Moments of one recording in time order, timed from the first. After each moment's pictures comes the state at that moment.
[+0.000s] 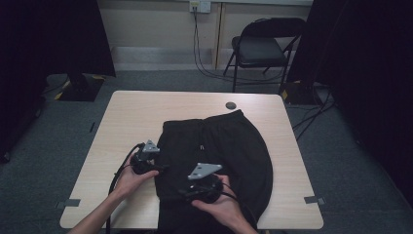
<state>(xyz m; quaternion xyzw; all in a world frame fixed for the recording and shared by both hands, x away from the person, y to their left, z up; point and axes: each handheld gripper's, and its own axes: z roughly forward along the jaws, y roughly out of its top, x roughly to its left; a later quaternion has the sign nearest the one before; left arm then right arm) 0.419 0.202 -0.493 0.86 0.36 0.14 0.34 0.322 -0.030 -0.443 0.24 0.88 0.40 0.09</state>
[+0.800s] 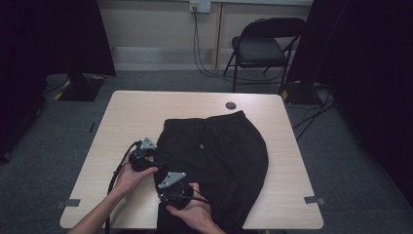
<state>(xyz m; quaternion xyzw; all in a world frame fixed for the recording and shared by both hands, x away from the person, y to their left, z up) 0.429 0.212 -0.497 0.84 0.38 0.15 0.35 0.324 0.033 -0.492 0.23 0.90 0.37 0.09</state>
